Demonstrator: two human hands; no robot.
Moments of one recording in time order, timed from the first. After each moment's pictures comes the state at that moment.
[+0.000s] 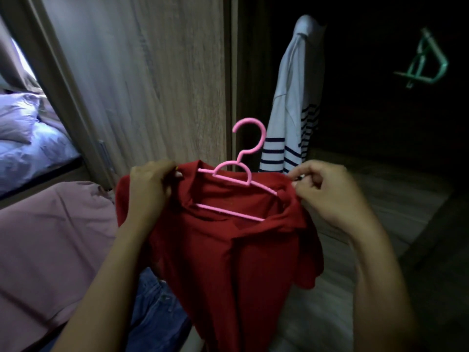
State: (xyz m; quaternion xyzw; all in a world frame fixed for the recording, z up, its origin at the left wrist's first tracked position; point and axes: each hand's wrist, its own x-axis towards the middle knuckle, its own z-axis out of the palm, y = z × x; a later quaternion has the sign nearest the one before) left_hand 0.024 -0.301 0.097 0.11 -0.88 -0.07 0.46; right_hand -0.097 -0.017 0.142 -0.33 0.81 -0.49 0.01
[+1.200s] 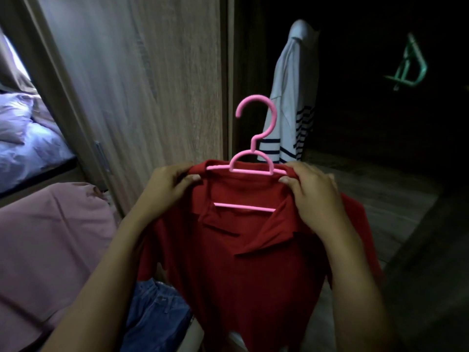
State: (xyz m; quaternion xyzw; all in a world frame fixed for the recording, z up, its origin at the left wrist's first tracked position) left_hand 0.014 -0.286 0.105 0.03 -0.90 -0.24 0.36; right_hand -0.111 -0.033 0.119 -0.36 0.86 -0.32 -0.19
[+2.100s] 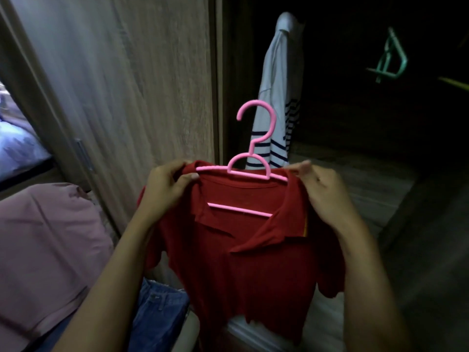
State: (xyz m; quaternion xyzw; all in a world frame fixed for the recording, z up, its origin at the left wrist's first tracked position) left_hand 0.011 -0.285 0.093 0.07 -0.86 -0.32 0.39; right_hand -0.105 -0.014 0.123 -0.36 0.80 -0.49 -0.04
